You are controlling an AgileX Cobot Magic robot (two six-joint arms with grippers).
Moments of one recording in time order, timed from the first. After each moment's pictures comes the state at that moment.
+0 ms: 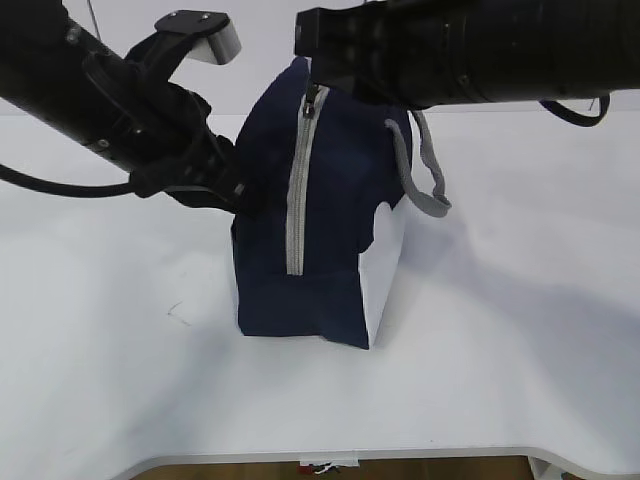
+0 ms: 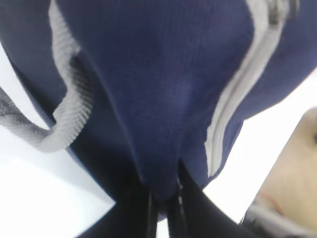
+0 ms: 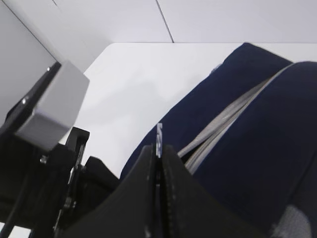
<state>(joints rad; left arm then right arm) -0.51 1.65 -1.23 -0.58 0.72 0.63 0.61 1.44 -1.11 0.28 0.14 0.09</state>
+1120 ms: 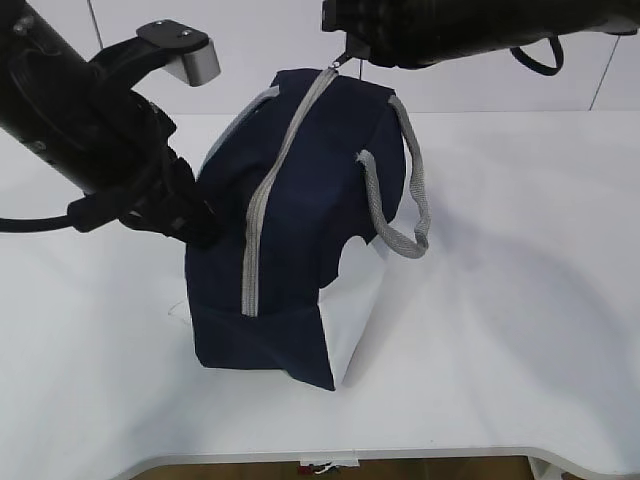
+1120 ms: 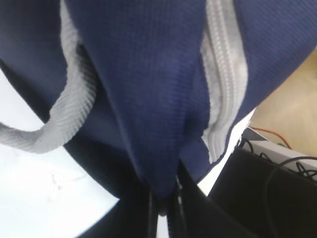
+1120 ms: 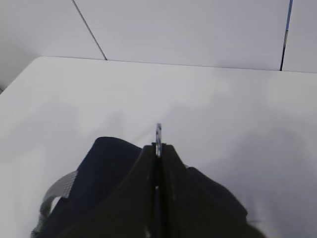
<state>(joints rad) -0.51 1.58 -1.23 -0.44 0.92 0.63 0.42 1.74 -1.40 0.19 0.22 0.07</state>
